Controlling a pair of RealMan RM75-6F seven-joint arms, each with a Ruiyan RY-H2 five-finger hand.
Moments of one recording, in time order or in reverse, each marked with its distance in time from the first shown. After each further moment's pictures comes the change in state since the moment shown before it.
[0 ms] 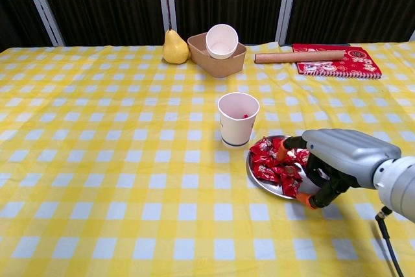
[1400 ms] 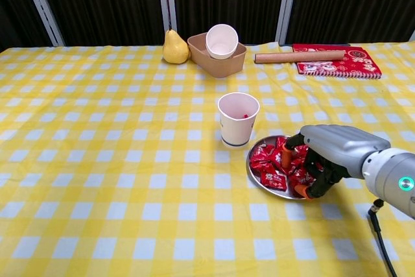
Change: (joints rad) left arm -0.001 0.004 -0.002 -0.007 -0.009 -0.008 -0.005; right arm 0.015 -0.028 0.063 0.080 0.075 -0.051 -0.022
